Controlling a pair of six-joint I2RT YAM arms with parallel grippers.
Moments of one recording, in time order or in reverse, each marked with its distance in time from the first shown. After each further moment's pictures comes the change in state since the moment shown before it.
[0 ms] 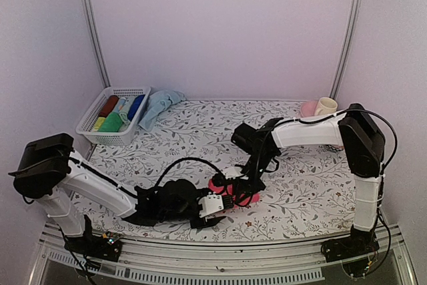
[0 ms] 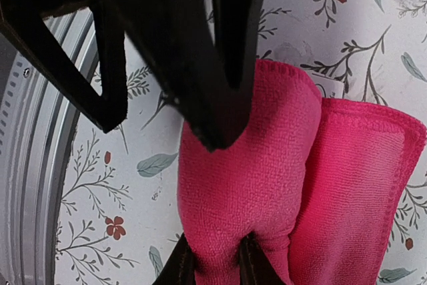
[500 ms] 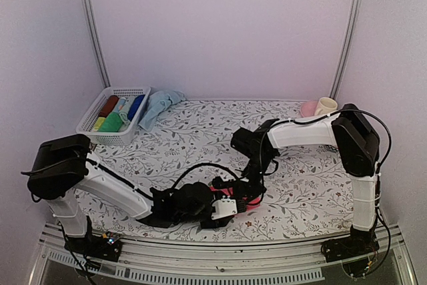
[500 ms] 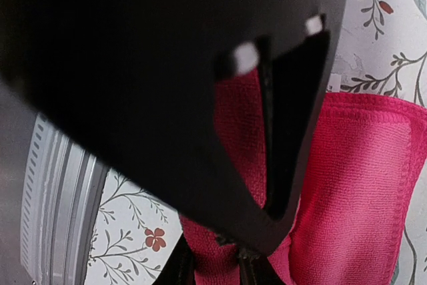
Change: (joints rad) left arm -0.042 0.137 0.126 -0.026 -0.085 0.089; right arm -0.003 0.059 0.047 -0.124 -0.124 -0.032
